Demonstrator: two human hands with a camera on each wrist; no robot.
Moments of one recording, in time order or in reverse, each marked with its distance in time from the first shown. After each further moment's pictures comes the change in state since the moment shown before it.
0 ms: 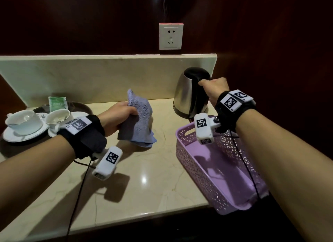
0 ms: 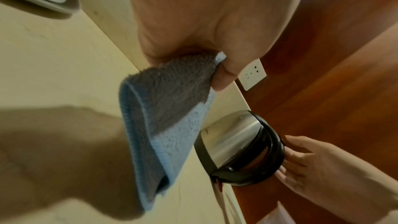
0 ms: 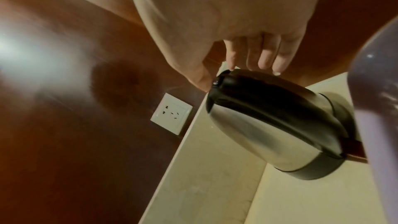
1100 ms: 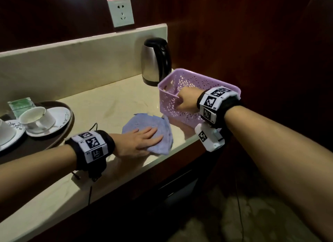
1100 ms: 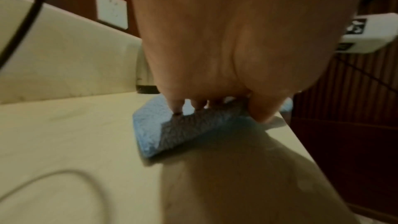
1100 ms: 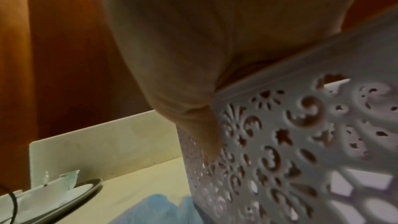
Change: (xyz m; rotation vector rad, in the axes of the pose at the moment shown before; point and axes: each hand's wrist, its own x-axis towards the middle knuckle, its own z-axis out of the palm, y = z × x) left_hand -0.083 -0.093 0.020 1.575 -0.986 0.659; right_hand -0.267 0.029 -0.044 -0.951 -0.352 -0.236
